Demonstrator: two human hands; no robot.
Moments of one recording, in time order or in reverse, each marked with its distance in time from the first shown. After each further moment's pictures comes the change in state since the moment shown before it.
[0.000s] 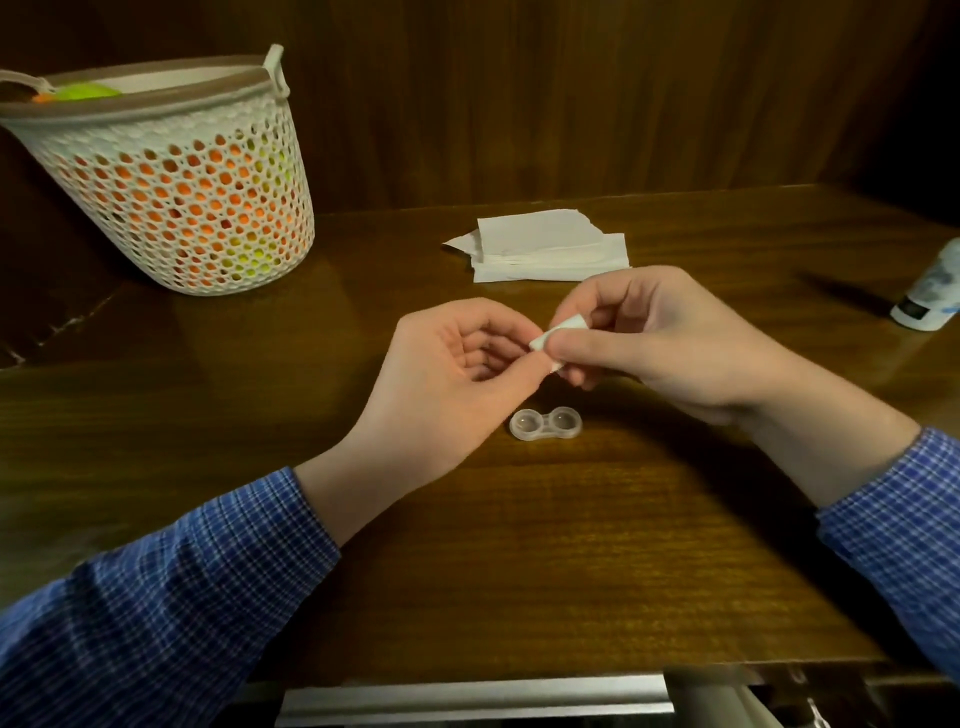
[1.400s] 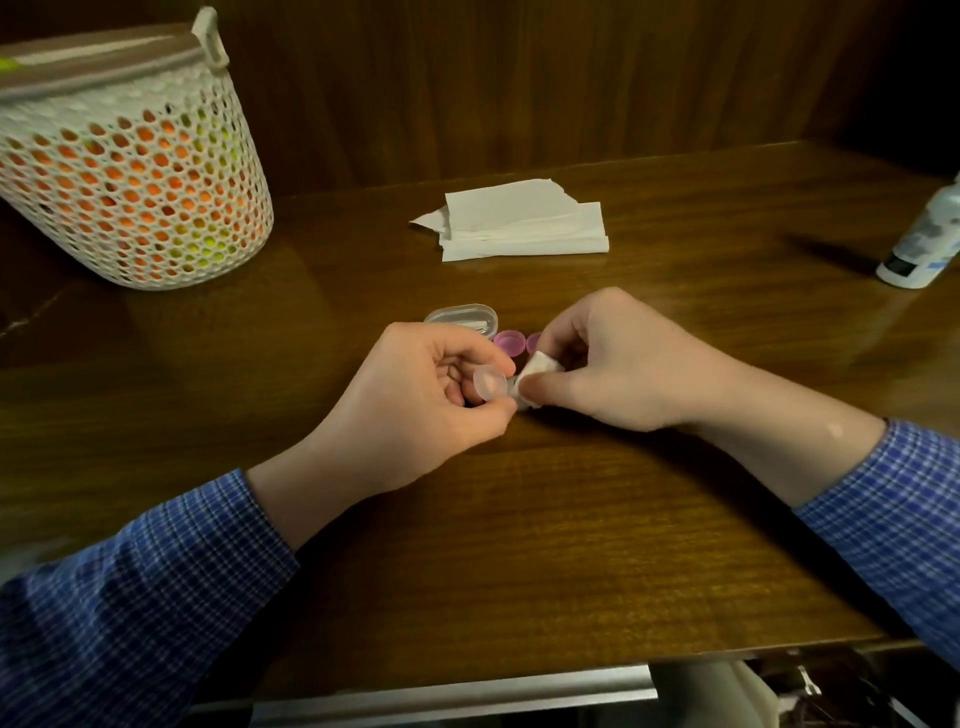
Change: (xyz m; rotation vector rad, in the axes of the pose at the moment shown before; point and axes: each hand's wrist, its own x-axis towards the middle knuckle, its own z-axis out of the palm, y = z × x) left_hand 0.001 -0.020 0.001 0.218 -0.213 -0.067; right_hand -0.002 0.009 0.020 -0.569 0.076 0.290
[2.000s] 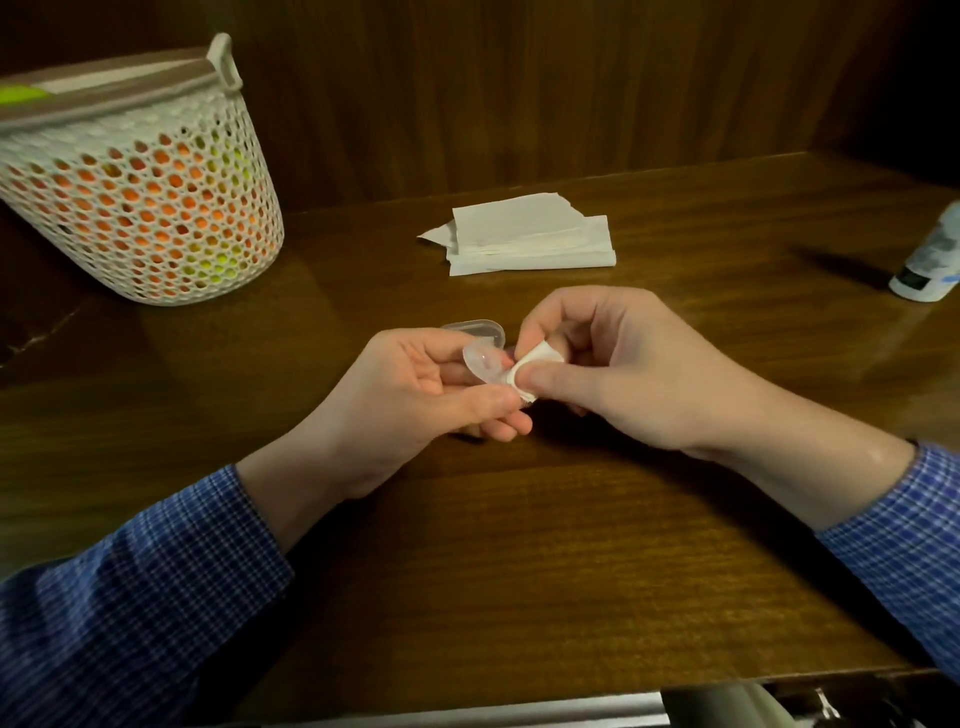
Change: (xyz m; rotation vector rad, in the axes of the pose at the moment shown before) left_hand 0.007 0.000 -0.016 -0.501 -0.180 -0.134; right_hand -0.007 0.006 -0.003 0.393 0.033 -0.229
